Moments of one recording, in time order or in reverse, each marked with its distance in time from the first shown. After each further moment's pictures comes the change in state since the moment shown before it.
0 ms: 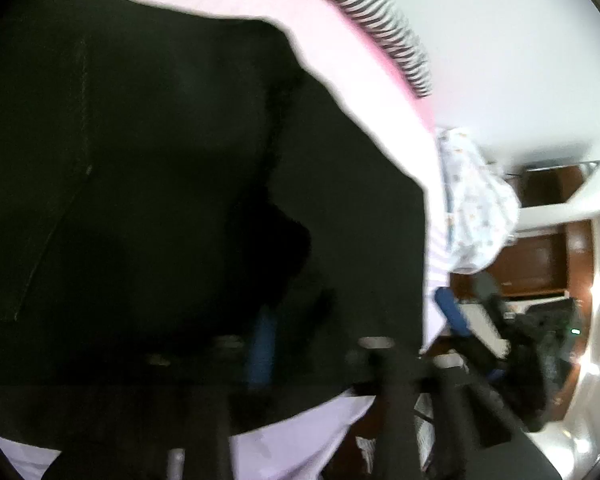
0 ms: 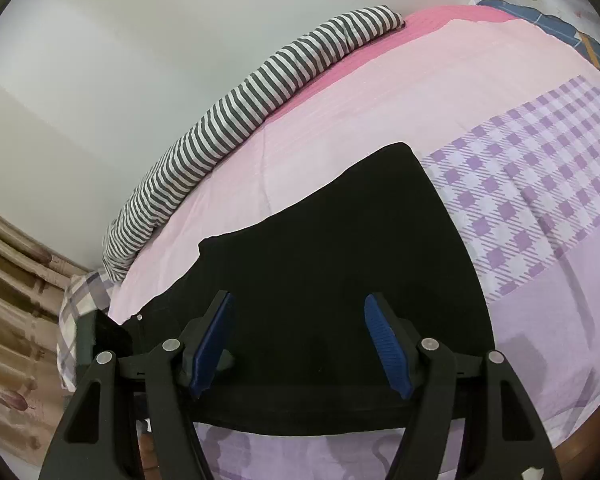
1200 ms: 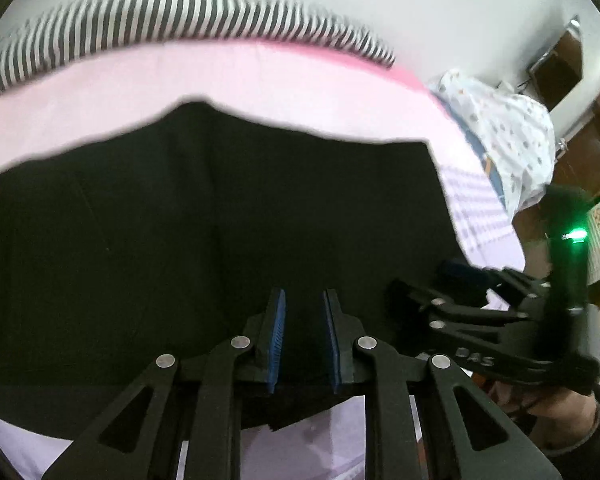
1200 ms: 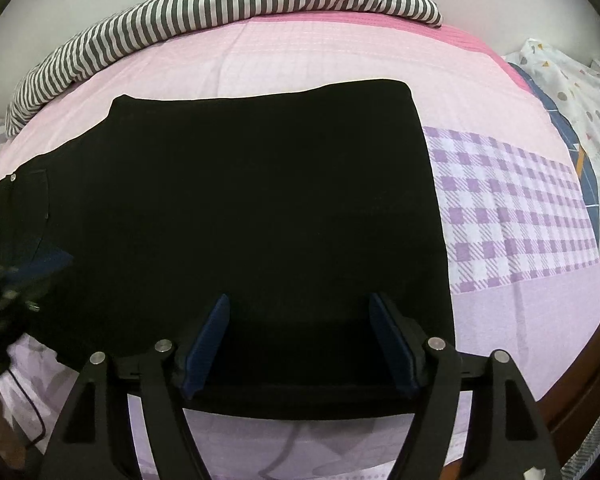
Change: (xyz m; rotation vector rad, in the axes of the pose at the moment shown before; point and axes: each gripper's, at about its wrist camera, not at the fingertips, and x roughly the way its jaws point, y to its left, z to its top) left arm -0.005 -0.051 -0.034 0.435 -0.110 0.309; right arm 0.056 0.030 -0.037 -0.425 0.217 -0.476
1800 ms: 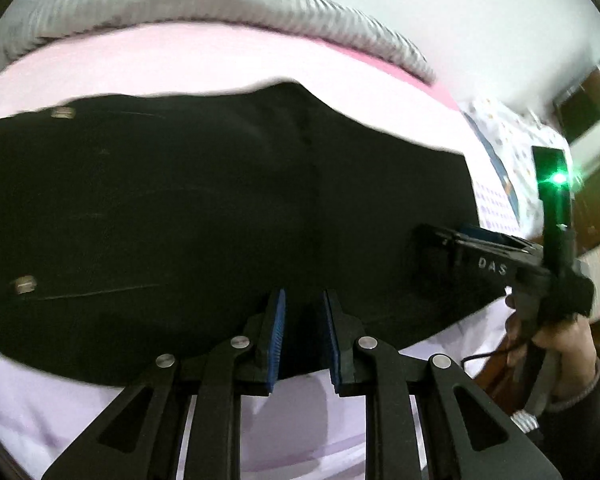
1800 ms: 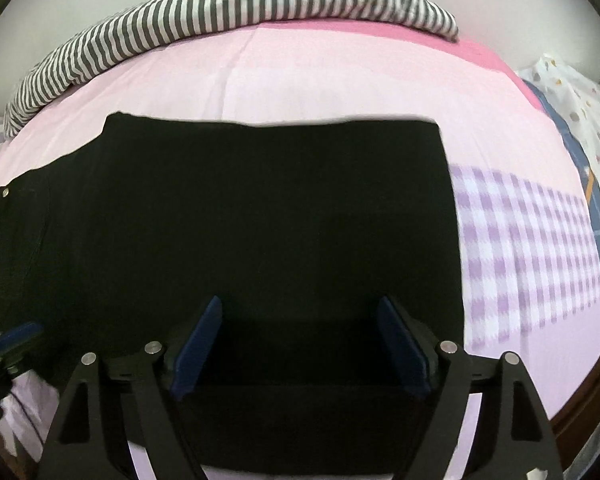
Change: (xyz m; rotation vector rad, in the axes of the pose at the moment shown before) left arm -0.047 0.047 -0.031 -0.126 -0.067 0.049; right arm 0.018 0.013 0.038 -0.040 -0.016 -0.003
